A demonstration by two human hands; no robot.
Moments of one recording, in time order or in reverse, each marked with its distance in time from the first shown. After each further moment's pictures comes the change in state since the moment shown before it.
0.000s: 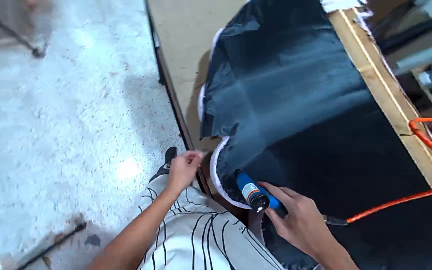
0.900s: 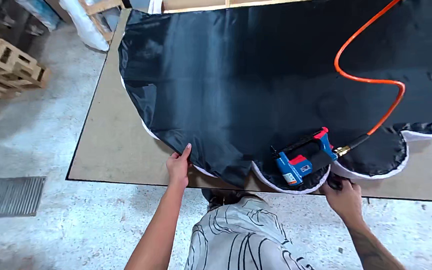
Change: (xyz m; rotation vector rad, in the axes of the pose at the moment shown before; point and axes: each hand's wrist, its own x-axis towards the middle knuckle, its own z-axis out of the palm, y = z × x) left_hand 0.289 0.191 -0.076 0.011 -0.367 0.019; right_hand -0.015 -0.125 0.243 0.362 0.731 1.794
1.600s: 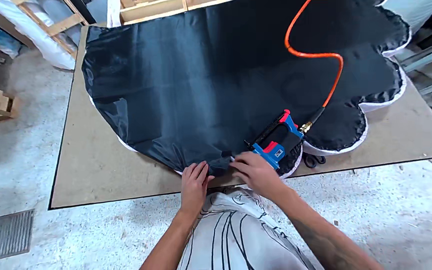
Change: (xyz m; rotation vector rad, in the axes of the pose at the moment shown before) left_hand -0.060 -0.086 0.026 1.071 -0.353 1.222; right_hand -0.062 -0.232 -0.006 0.054 -0.239 -0.992
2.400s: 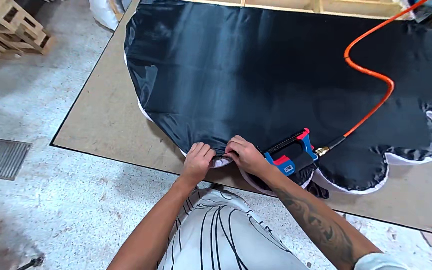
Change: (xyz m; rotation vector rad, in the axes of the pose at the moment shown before) left_hand 0.039 -0.002 -0.003 0.057 0.248 0.118; right_hand 0.092 0.025 0.030 0.277 -0.095 -0.393
